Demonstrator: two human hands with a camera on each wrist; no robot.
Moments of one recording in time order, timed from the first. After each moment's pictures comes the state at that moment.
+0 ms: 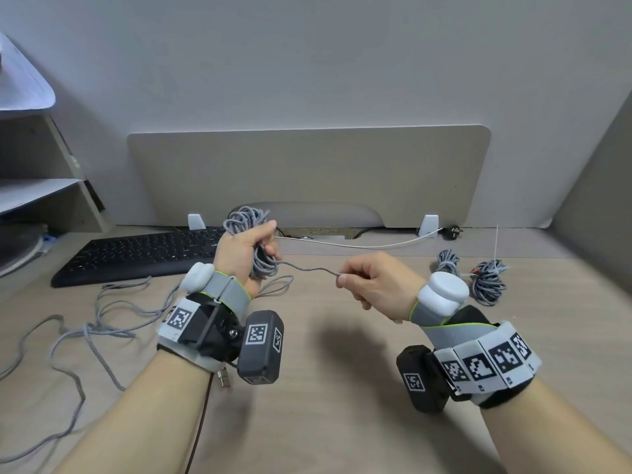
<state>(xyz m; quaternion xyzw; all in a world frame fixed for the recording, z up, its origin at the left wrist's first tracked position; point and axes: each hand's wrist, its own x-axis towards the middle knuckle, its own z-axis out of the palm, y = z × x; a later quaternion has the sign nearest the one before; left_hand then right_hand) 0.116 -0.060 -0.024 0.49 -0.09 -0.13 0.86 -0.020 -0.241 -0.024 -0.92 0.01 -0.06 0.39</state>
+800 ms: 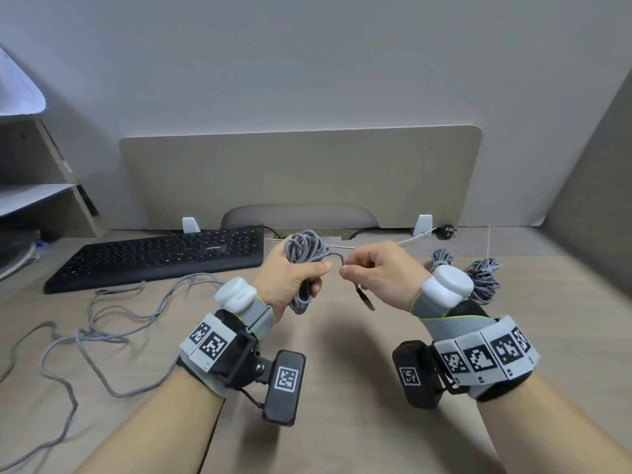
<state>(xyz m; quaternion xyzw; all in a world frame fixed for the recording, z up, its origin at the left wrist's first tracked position) 0.071 -0.094 -0.039 0.65 -0.25 -0.14 0.70 -0.019 -0.254 -0.022 -0.90 0.04 -0.12 0.42</state>
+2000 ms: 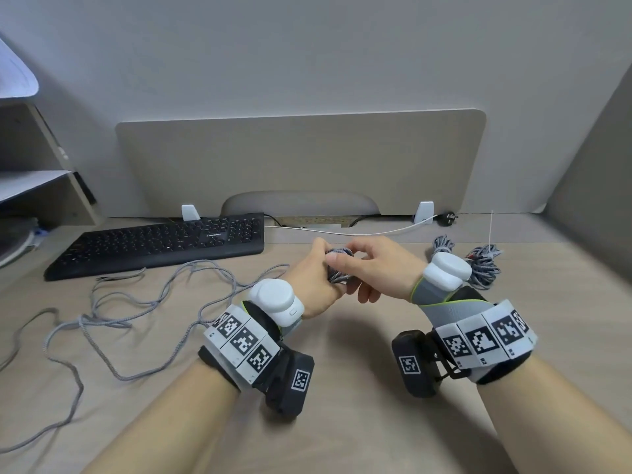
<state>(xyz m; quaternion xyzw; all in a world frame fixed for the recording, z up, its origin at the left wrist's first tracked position) 0.051 -0.103 -0.047 0.86 -0.33 -0.11 0.36 -0.020 -0.240 -0.022 -0.87 0.06 -0.04 0.49</state>
